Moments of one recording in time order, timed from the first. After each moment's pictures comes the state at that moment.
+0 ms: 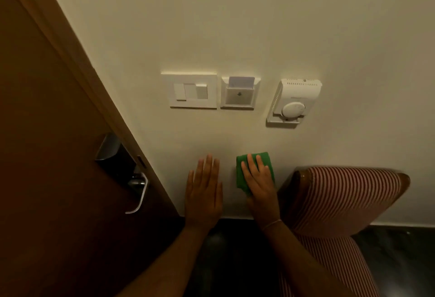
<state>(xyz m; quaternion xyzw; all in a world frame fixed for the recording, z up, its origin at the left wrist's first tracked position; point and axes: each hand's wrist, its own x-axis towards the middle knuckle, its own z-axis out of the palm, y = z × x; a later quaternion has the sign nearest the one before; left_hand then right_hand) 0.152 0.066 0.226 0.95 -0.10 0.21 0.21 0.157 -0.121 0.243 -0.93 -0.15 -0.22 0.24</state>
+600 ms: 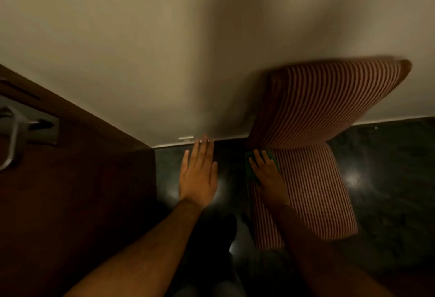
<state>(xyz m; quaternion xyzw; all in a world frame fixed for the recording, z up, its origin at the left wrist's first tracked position) 0.063 -0.028 0.037 0.97 -0.15 -0.09 0.17 0.012 -0.271 0.023 -0.98 -0.04 0.10 0.19</state>
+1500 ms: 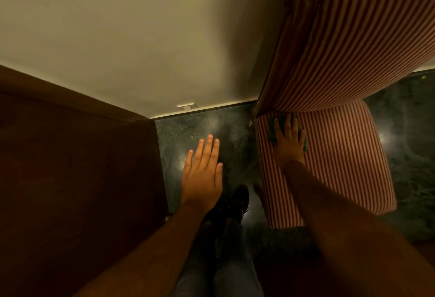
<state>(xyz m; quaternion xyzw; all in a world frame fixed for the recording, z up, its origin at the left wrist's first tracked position) 0.013 -0.030 -0.068 0.96 -0.15 -0.23 0.09 0.035 -0.317 -0.143 -0.94 0.17 0.26 0.13</state>
